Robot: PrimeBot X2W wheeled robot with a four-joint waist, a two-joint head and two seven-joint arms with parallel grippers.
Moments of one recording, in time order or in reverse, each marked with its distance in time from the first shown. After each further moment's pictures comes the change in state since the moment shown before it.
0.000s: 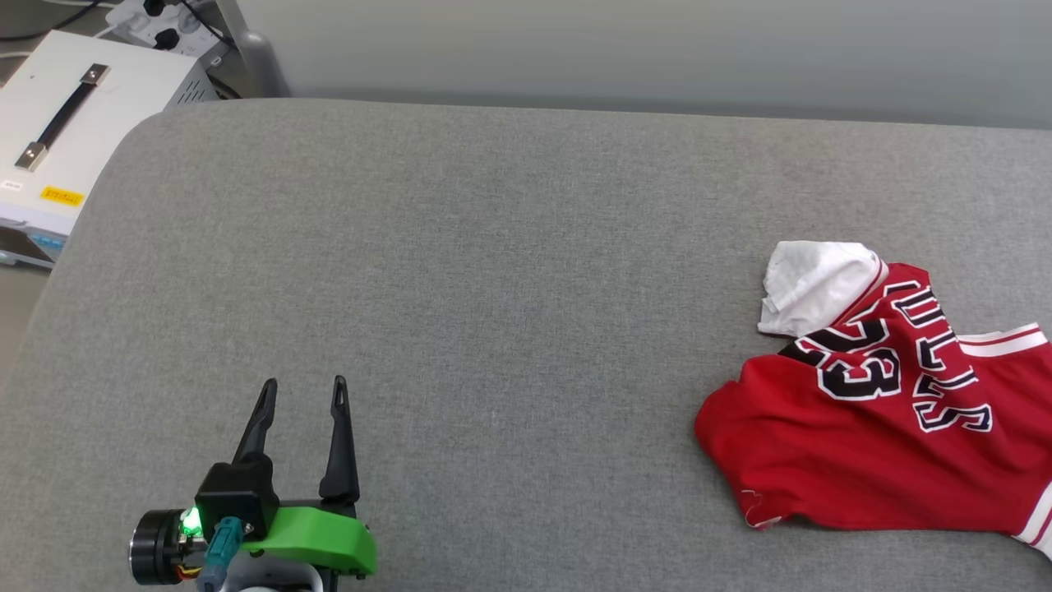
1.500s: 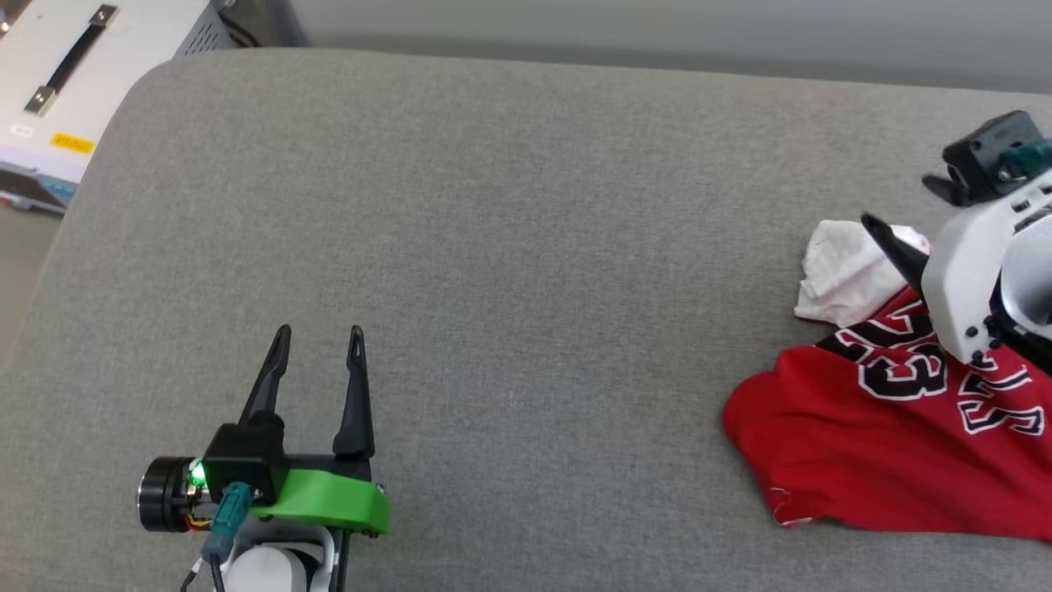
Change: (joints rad) left arm -0.064 -0.001 -0.025 -0.049 0.015 -0.018 0.000; right arm -0.524 0.088 0.361 -0.472 -0.281 0.000 0.339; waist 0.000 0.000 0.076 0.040
